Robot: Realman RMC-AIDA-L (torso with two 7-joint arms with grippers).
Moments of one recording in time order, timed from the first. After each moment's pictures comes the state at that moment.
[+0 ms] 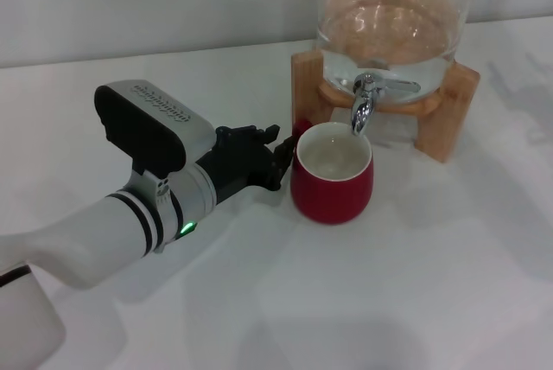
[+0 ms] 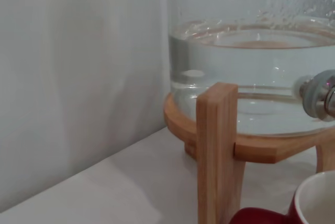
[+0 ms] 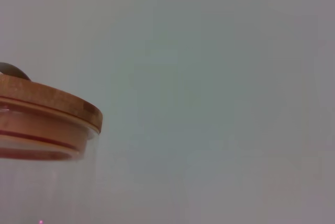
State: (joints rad) left arm -0.68 -2.09 -0.81 -0.61 -0.03 -0.37 2.56; right arm 0.41 2.00 2.30 0.25 -0.59 1.31 -2.74
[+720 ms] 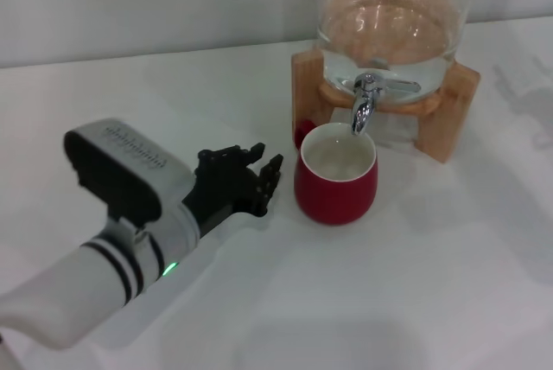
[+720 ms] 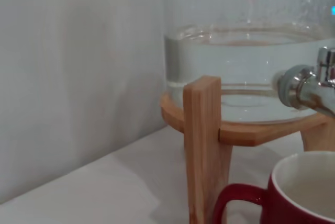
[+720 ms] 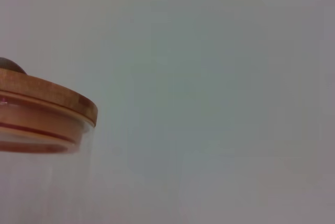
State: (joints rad) left arm -0.43 -2.08 -0.91 -0.83 0.15 -0.34 2.61; right arm 0.39 2.00 2.30 0.25 -0.59 1.31 -2.74
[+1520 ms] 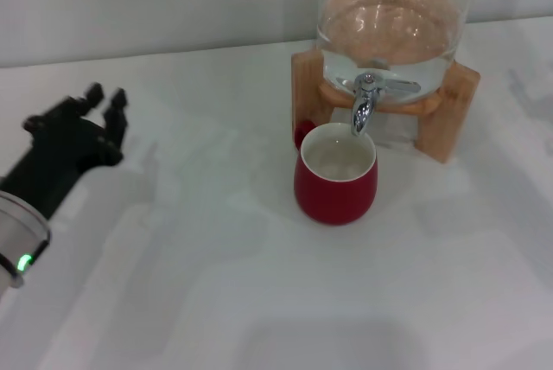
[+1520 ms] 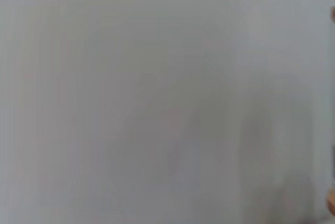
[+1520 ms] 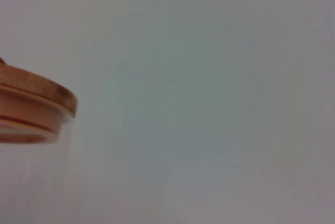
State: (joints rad) left arm -0.13 -2.09 -1.30 -0.94 0.27 -0.62 2.65; right arm 0.36 2.00 2.31 0.25 -0.57 1.31 -2.74
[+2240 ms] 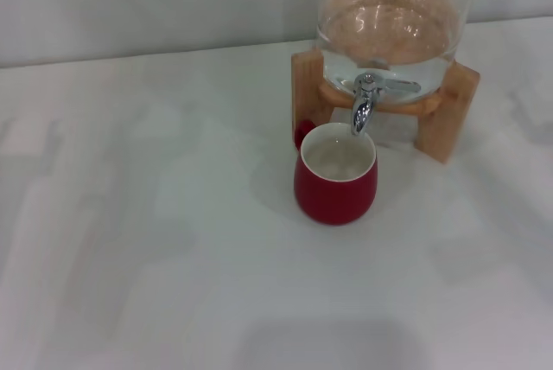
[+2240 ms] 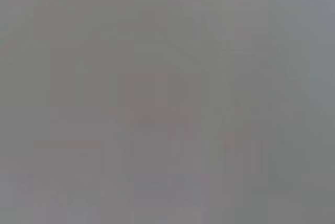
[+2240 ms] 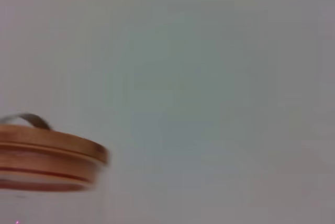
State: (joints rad) left arm -0.13 -2.09 -1.55 -0.87 0.09 -0.84 2.68; right arm 0.28 2.00 2.26 0.24 -0.57 1.51 -2.70
